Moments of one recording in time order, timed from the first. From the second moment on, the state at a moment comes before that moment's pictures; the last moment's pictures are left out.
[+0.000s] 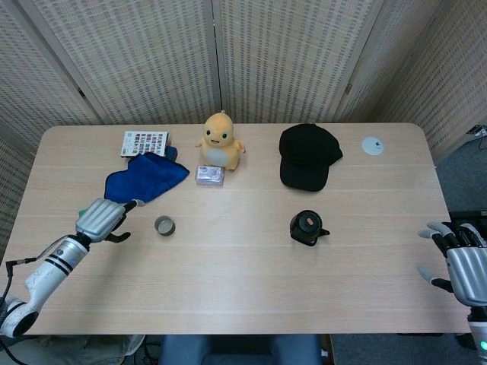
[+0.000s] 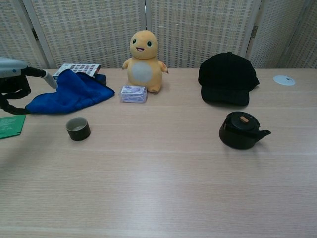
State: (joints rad) left arm -0.64 -1.23 -0.10 -1.32 1.54 0.84 -0.11; right arm 0.05 -1.02 0.05 -1.67 -1.55 1.52 -0.05
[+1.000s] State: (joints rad) left arm -0.82 -1.45 -0.09 -1.13 1.38 0.64 -0.02; right arm 0.04 -1.02 0.04 -1.64 -1.53 1.51 -0.02
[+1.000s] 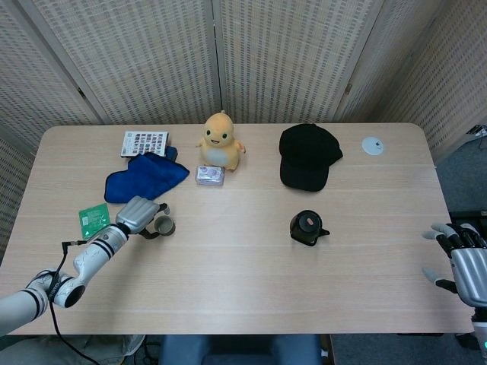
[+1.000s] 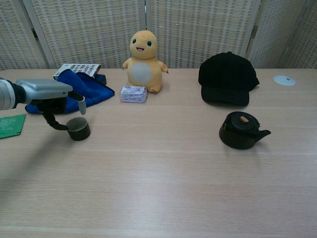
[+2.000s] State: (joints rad) left arm -0.84 -1.49 -0.07 -1.10 1.28 0.60 0.04; right arm 0.03 -1.02 0.04 -1.62 -1.53 1.52 0.01
